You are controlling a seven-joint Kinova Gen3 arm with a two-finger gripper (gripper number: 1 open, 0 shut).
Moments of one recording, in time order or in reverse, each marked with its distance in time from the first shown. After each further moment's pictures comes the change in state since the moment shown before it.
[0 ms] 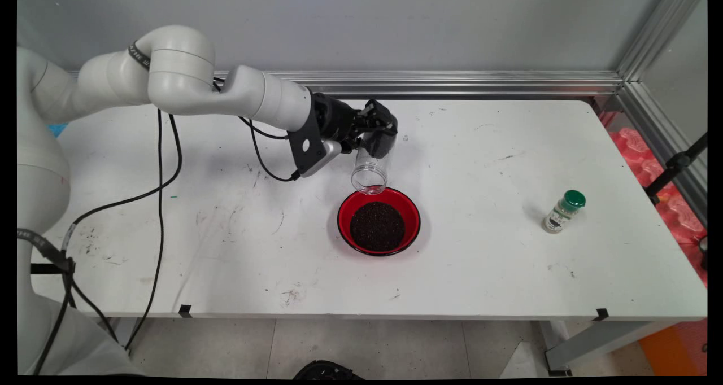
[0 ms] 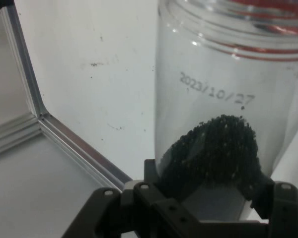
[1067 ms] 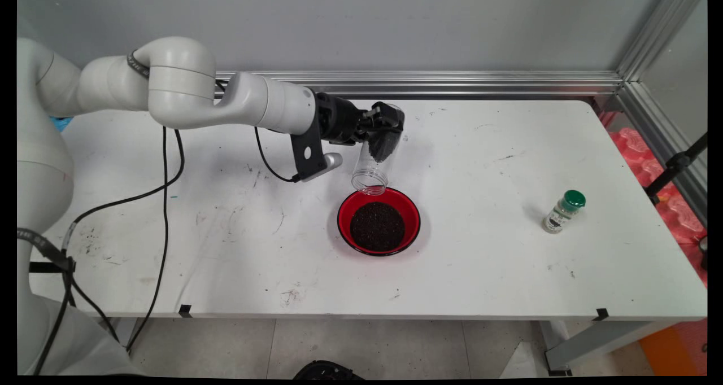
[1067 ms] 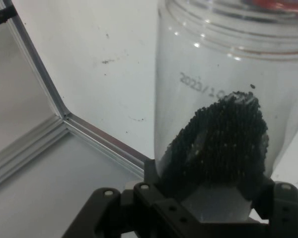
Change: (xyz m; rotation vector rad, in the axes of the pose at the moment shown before) arm 0.017 -0.009 -0.003 0.033 -0.069 0.187
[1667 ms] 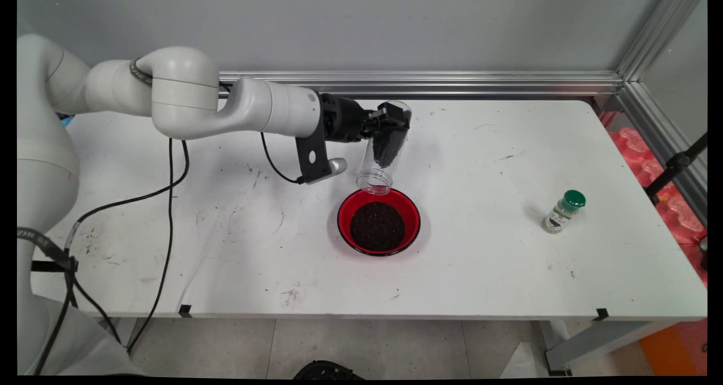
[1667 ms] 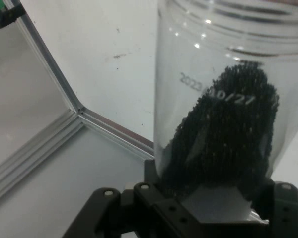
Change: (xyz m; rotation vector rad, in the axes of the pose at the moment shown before) arm 0.010 -0.008 0.001 0.027 -0.042 0.068
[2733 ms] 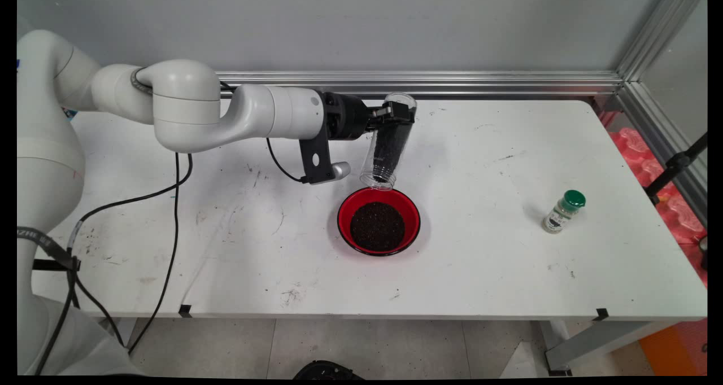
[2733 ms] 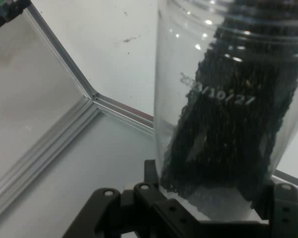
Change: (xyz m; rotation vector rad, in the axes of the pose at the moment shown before) arm 0.010 -0.007 -0.002 0.029 -0.069 0.091
